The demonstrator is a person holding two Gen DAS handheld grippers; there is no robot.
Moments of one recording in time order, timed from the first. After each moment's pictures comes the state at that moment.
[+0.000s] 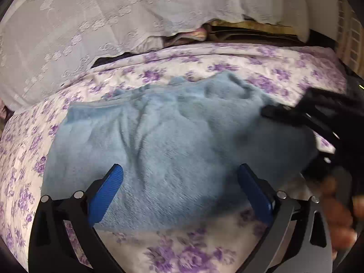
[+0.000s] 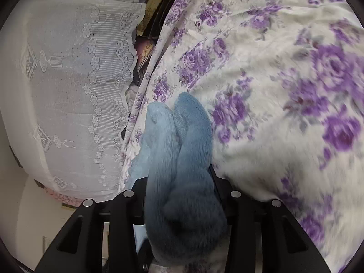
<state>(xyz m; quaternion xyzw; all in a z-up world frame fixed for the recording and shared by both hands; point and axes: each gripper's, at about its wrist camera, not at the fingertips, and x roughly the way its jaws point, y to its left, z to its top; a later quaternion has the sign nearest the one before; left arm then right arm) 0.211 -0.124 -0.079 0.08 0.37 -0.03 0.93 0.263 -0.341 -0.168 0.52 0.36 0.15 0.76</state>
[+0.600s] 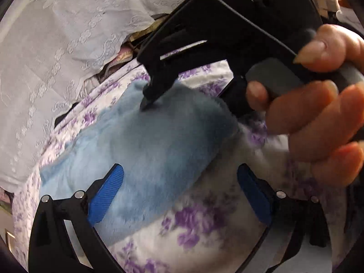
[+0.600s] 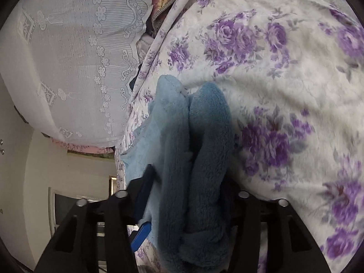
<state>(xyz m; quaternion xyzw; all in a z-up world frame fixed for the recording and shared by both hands) 0.192 -0.221 -0.110 0.27 0.32 -0.13 0.90 0.321 -0.343 -0.154 0.43 0.47 0.29 0.72</state>
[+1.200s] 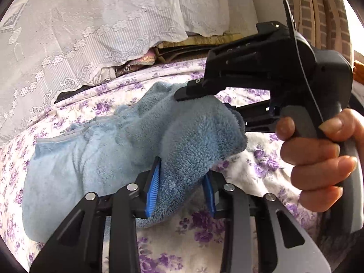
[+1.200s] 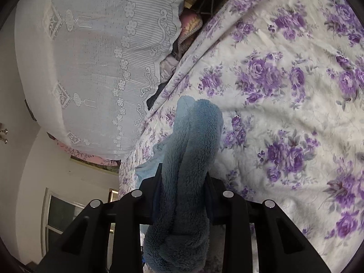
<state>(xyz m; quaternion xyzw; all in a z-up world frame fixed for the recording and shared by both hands) 0.185 -0.163 -0.078 0.11 0.30 -0.15 0.94 0.297 -0.337 -0.113 0.42 0.38 0.27 0.78</state>
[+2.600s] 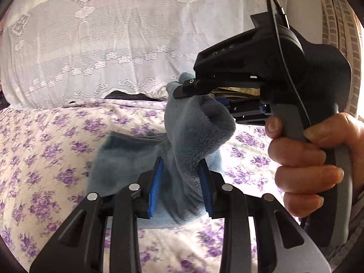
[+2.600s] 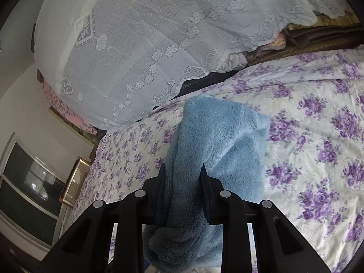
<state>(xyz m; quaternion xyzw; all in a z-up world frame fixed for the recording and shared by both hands) 0.130 -0.001 -0.020 -0.03 0.23 -0.10 0.97 0.275 -0.139 0.013 0.22 0.38 0.28 0.86</state>
